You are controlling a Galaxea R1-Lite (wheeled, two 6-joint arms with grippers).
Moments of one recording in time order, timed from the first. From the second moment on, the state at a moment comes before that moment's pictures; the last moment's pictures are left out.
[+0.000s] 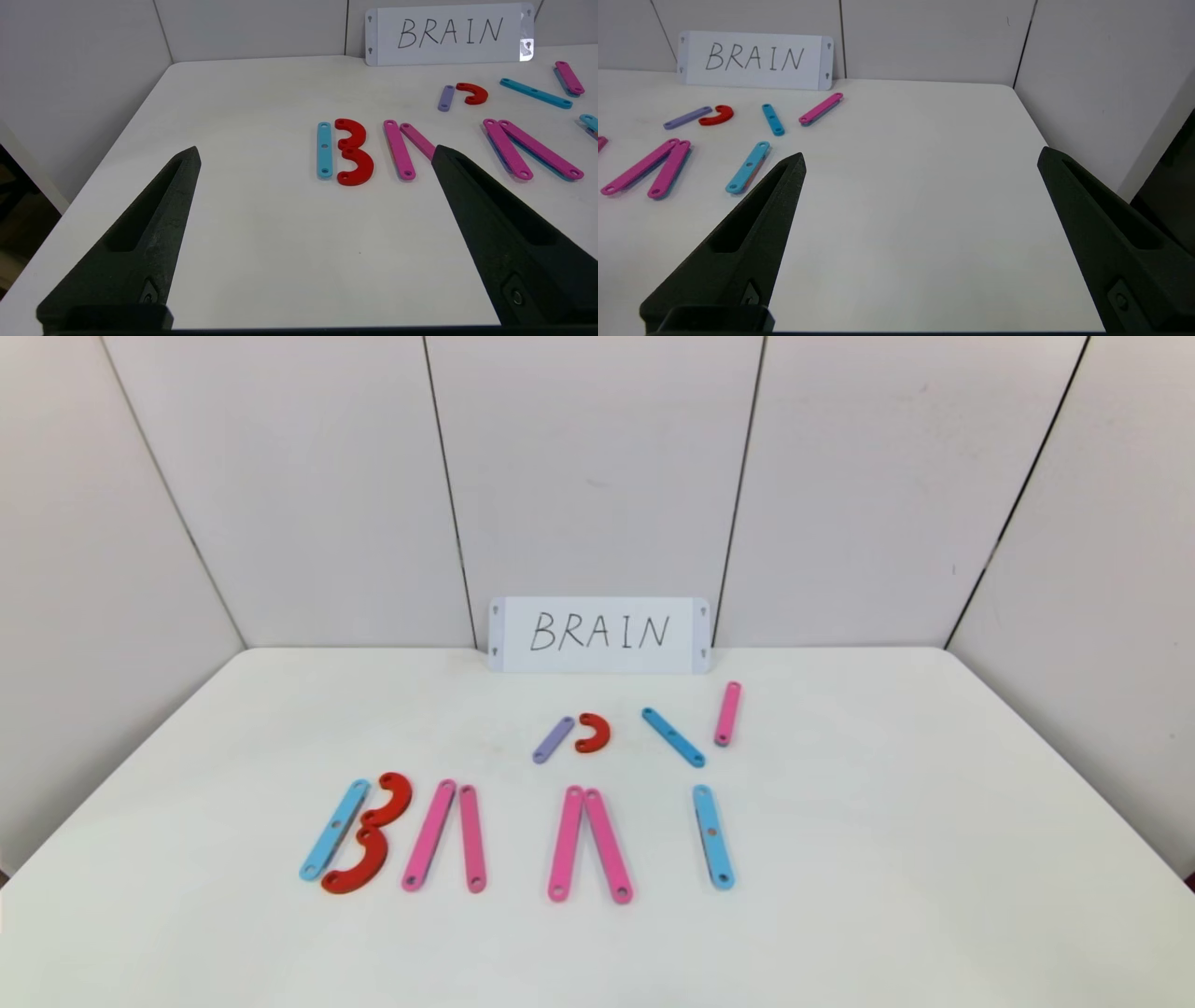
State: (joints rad) left arm 0.00 0.09 -0.23 0.06 0.00 0.02; right arm 0.00 0.08 -0.24 0.07 0.04 0.00
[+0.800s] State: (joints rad) left arm 0.00 0.81 -0.84 0.11 -0.06 0.03; right arm 0.00 0.75 -0.78 0.06 0.19 0.00
